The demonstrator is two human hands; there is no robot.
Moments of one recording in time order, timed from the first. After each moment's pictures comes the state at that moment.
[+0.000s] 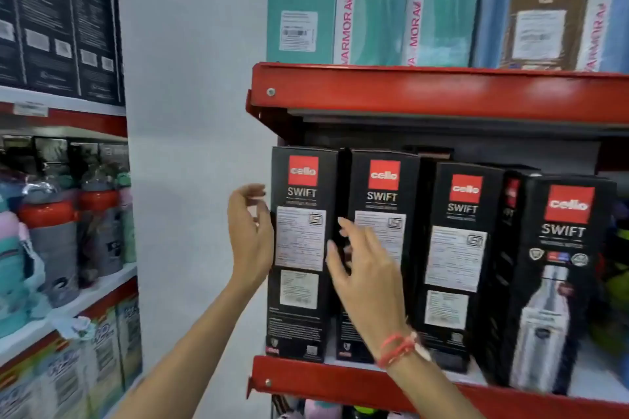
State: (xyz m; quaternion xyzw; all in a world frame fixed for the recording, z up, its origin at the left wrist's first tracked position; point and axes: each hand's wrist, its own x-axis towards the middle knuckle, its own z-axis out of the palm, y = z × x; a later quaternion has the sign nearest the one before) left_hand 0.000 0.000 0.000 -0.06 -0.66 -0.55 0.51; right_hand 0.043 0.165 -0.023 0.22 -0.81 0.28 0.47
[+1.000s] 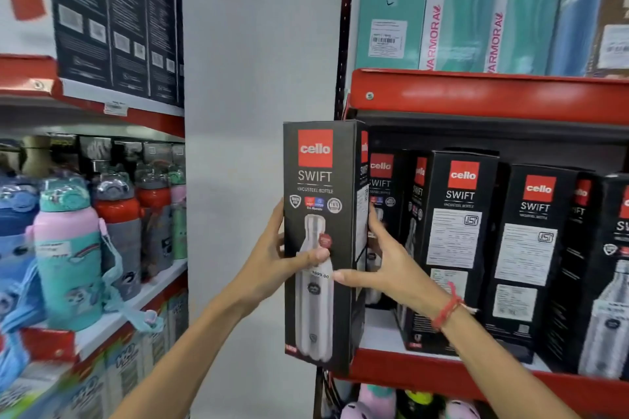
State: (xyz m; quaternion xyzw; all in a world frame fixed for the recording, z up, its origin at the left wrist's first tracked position) left_hand 0.069 -0.114 -0.017 -0.21 -0.74 -0.61 0.19; right_hand 0.052 0.095 -0.002 0.32 -0.82 0.47 0.07
